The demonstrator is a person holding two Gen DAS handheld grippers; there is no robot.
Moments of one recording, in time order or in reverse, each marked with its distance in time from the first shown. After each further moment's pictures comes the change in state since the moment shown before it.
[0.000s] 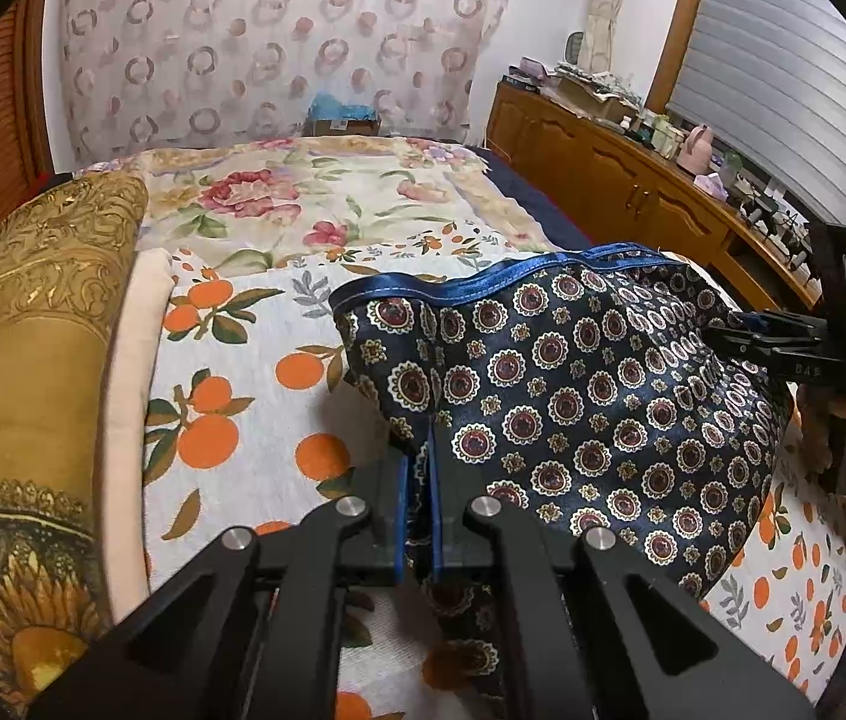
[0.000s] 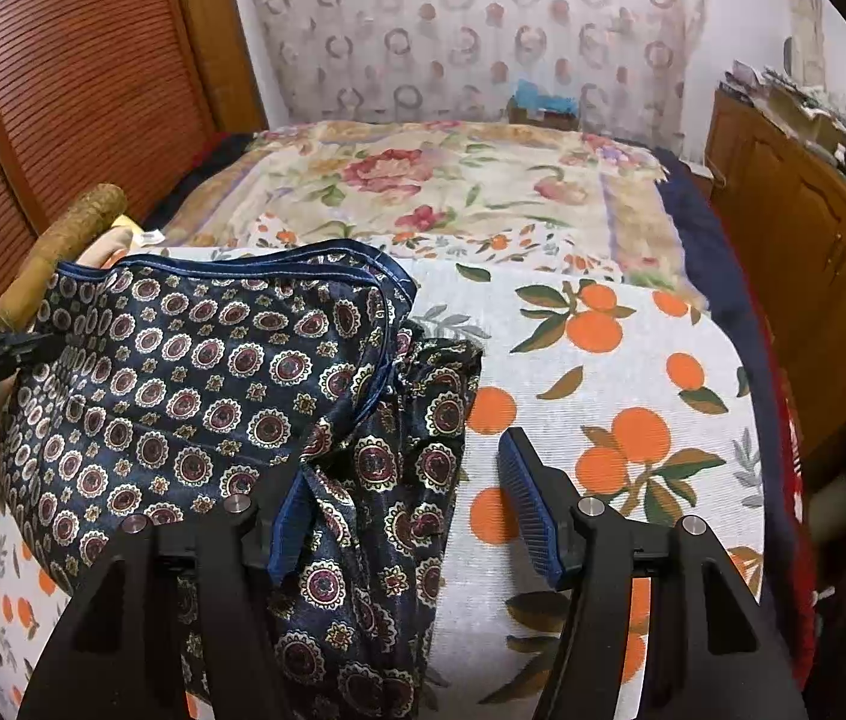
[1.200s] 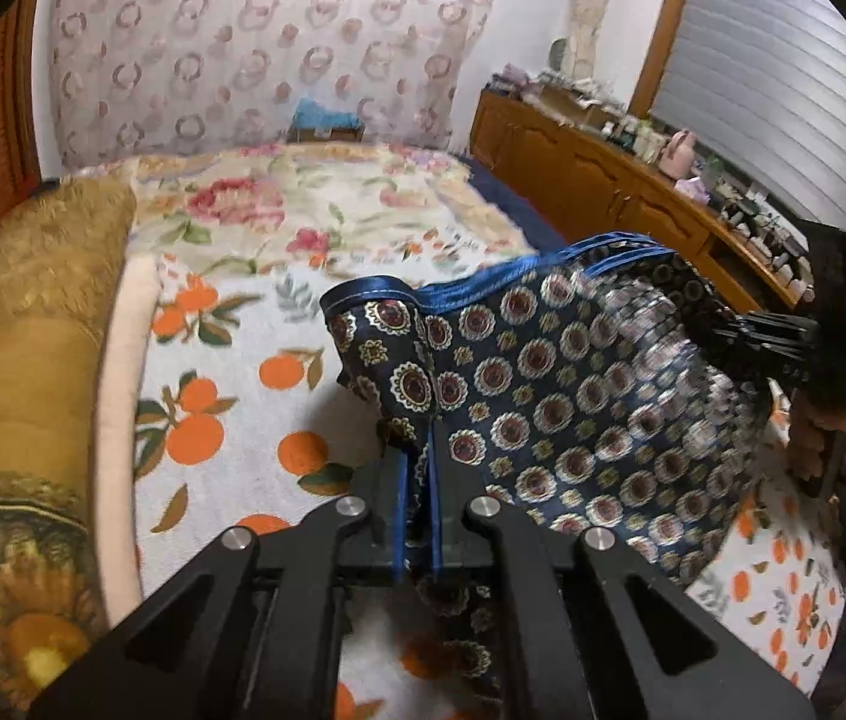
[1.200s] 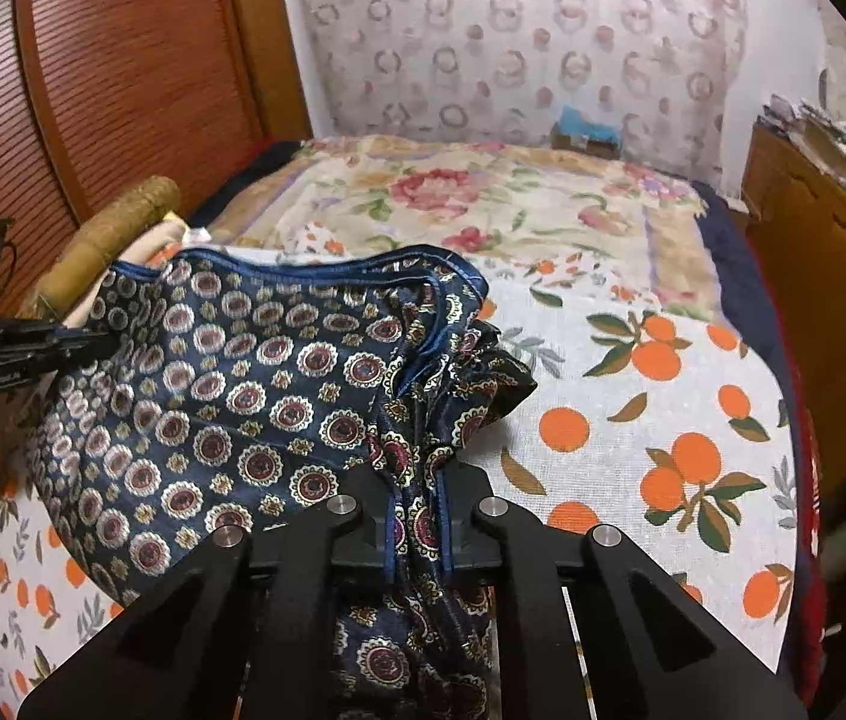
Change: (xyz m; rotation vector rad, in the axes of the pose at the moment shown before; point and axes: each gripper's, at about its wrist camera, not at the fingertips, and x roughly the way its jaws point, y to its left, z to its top) left arm -0.020 -0.005 -0.003 0.022 -0.034 -0.048; right arm -0.012 0.036 -0.008 -0.078 -0.073 0.066
